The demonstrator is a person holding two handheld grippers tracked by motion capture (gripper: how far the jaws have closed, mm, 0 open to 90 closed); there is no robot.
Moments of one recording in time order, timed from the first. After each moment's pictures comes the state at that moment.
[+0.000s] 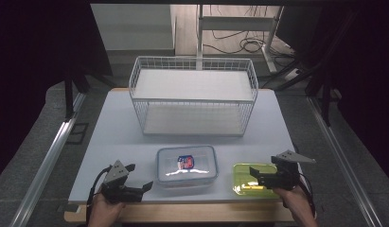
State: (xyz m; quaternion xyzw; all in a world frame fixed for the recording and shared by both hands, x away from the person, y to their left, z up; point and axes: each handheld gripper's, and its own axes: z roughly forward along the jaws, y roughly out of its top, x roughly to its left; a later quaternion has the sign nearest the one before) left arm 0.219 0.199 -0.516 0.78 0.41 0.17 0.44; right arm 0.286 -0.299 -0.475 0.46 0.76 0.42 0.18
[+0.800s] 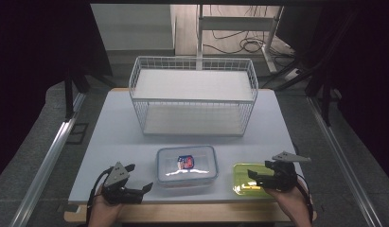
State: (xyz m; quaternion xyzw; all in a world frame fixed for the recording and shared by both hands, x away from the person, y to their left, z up) left arm 0.217 0.198 -0.516 0.78 0.39 0.18 0.45; right arm 0.282 -0.292 -0.474 0.46 0.78 0.39 0.14
